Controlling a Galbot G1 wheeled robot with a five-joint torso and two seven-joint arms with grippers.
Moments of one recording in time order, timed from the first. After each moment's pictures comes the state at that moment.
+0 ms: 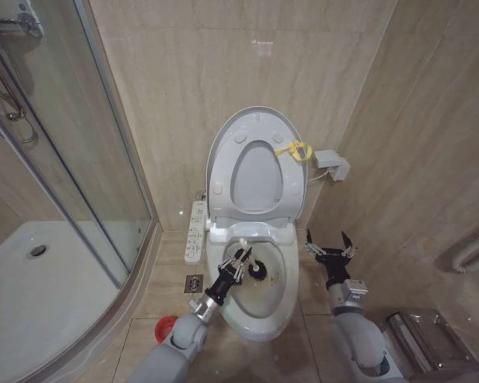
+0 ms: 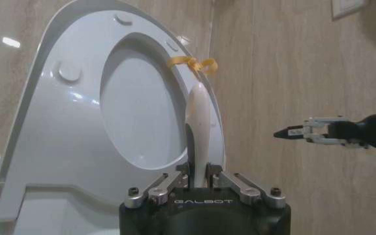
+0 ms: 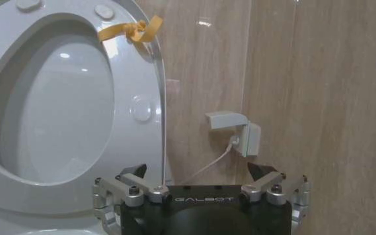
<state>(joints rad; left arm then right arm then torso) 0.90 -1.34 0.09 -1.29 -0.44 -0.68 0.32 -1.34 1.33 0.52 1.99 0.15 -0.03 0.29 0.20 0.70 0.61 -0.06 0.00</state>
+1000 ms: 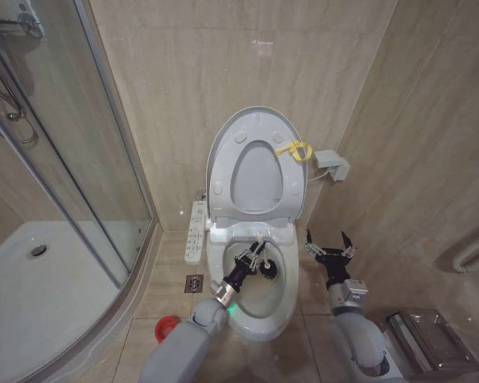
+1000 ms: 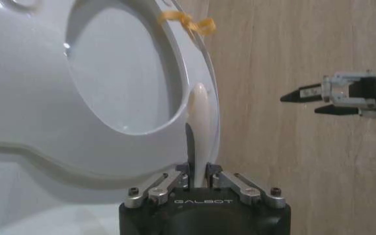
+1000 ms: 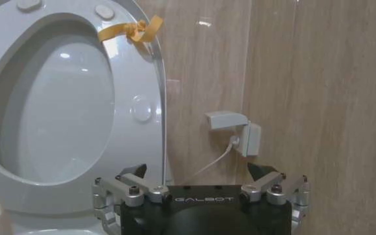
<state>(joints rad) 0.72 -1.46 0.19 -1.01 -0.48 -0.70 0.34 -1.34 1.33 0.52 1.99 0.15 -0.03 0.29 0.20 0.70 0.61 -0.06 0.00</state>
